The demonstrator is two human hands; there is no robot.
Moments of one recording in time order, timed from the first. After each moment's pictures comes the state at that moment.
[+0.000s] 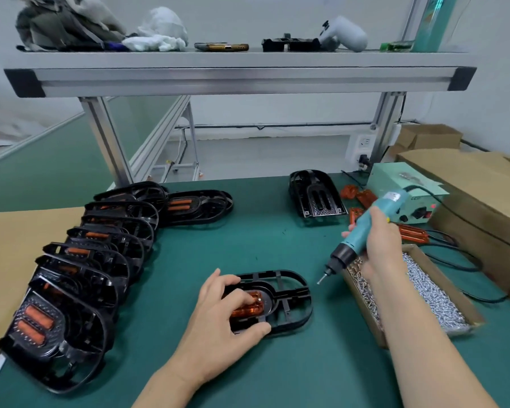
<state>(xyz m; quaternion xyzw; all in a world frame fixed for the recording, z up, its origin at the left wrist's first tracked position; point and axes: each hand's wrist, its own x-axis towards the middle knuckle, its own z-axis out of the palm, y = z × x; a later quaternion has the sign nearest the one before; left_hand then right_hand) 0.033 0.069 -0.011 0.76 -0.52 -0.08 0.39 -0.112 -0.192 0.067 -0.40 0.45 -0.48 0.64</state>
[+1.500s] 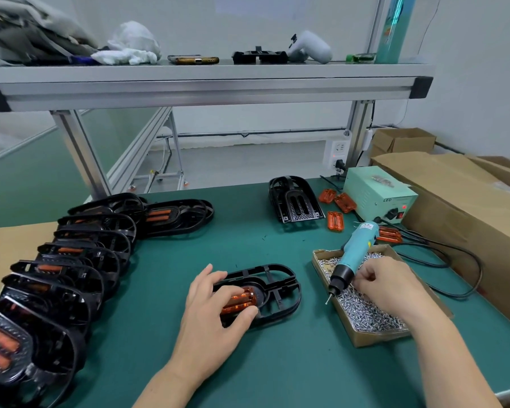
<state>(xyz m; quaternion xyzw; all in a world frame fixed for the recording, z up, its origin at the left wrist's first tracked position) 0.016 0.041 -0.001 0.75 -0.49 -0.01 0.45 -0.203 -0.177 0.065 -0.82 0.54 -0.08 0.18</state>
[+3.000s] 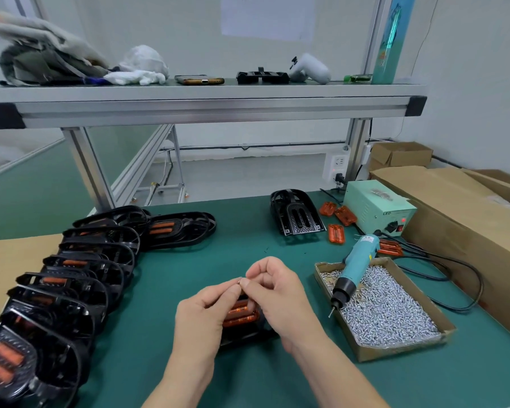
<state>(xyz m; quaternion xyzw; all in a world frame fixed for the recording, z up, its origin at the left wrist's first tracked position) 0.006 0.034 0.047 0.60 -0.23 -0.27 0.71 -0.083 -0.057 0.076 -0.65 0.28 -0.30 0.64</state>
